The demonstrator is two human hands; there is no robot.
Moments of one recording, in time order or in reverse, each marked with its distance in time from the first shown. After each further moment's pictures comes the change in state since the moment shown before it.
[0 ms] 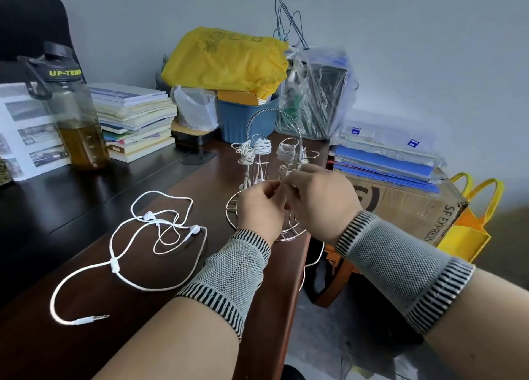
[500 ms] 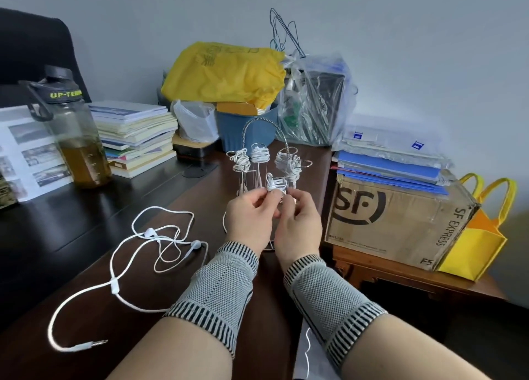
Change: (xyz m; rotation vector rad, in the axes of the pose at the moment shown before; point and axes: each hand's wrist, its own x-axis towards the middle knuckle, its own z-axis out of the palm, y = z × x) left_hand 0.012 -0.011 -0.016 0.015 0.028 -0.016; right_hand -0.004 -0.027 0.076 0.884 0.329 0.901
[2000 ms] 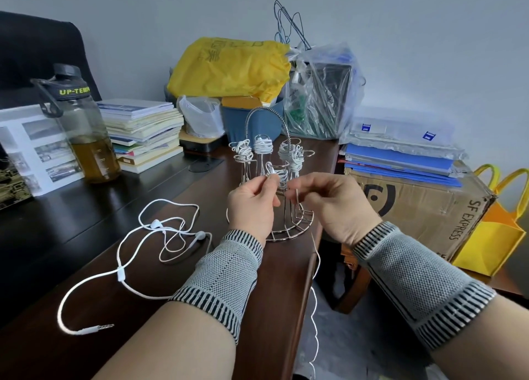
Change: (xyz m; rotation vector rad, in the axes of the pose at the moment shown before) left_hand 0.006 -0.011 0.008 -0.148 0.107 0.024; right_hand 0.026 -0.024 -0.066 -0.063 -0.520 -0.276
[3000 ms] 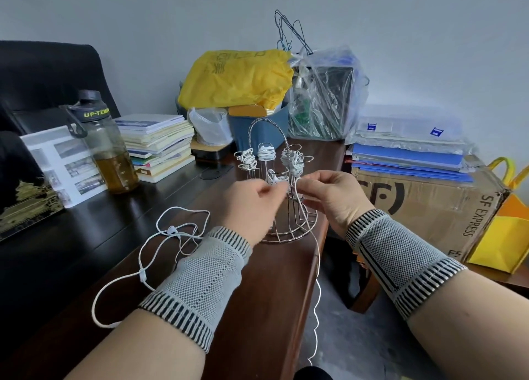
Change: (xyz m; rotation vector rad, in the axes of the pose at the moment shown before) left_hand -0.021 0.071 -0.029 0.630 -0.164 0.066; right_hand 0.019 0.000 -0.001 0.480 0.092 0.306
